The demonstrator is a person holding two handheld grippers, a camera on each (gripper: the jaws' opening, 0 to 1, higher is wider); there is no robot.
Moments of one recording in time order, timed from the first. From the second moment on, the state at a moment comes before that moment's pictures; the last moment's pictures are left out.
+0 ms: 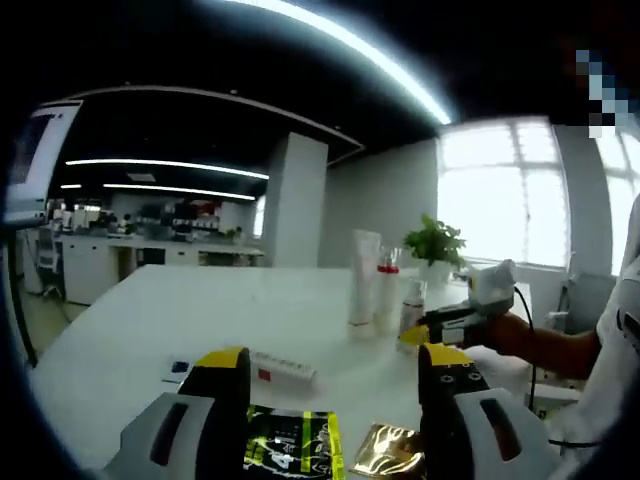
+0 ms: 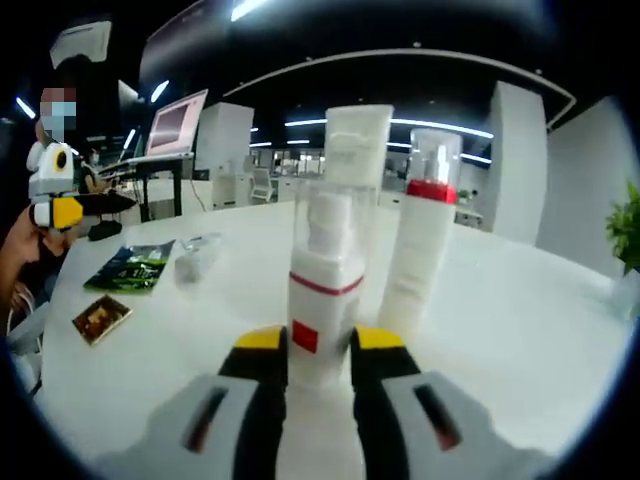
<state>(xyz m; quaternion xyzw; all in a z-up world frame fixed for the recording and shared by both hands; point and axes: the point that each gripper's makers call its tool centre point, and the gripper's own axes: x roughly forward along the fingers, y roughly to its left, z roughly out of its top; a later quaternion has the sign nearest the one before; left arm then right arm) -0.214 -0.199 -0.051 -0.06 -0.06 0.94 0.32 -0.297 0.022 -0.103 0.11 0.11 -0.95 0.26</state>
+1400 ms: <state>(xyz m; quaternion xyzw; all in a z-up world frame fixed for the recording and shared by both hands) -0.195 -0.231 -0.036 -0.04 -0.02 0.95 0.30 -0.317 0.043 -0.103 0.10 0.11 -0.96 0.24</state>
